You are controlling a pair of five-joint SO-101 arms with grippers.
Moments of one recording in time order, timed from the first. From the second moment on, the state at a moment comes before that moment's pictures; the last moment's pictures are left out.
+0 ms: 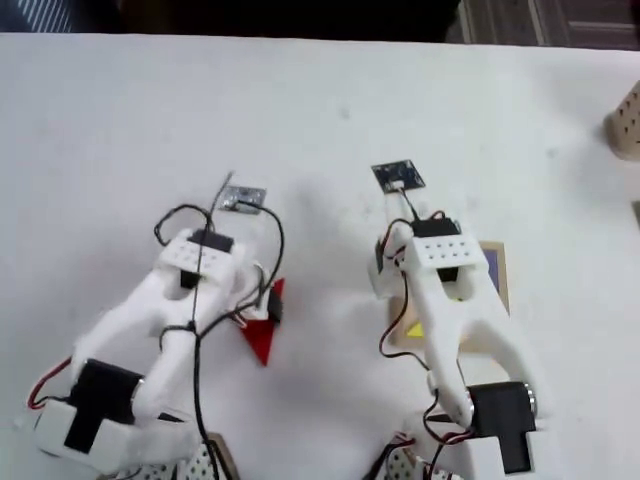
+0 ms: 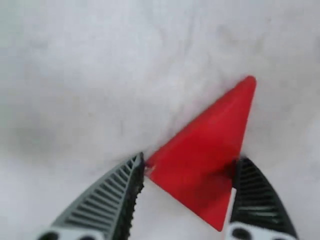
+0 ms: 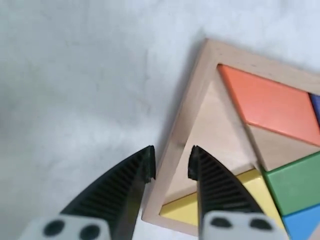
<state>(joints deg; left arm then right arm) 11.9 -5.6 46.1 58.2 10.3 -11.3 -9.6 39.8 59.6 9.6</state>
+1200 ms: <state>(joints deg) 15.2 -4.6 40.4 65.3 3.3 -8.4 -9.6 39.8 58.5 9.7</state>
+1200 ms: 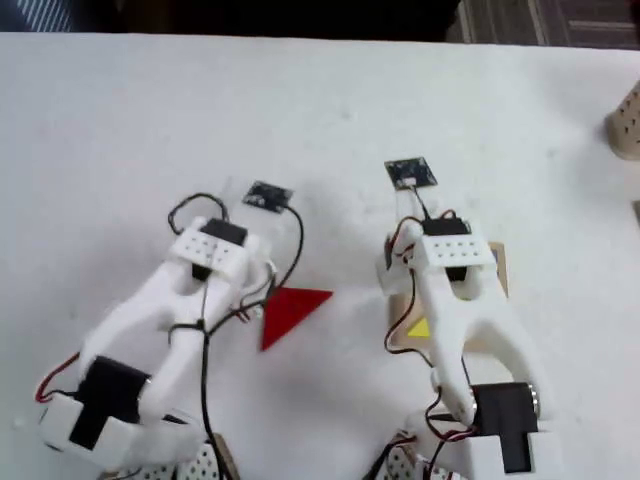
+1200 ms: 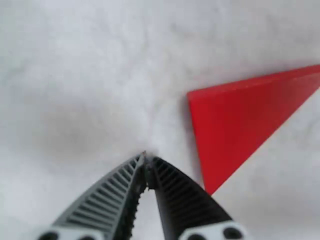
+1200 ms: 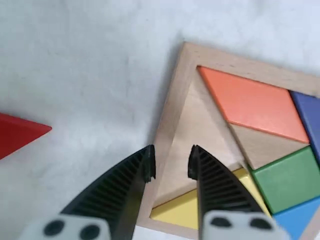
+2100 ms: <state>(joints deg) 20.8 -16.4 52.4 51.0 2.1 -6.9 -9.6 39.8 58.5 9.7</state>
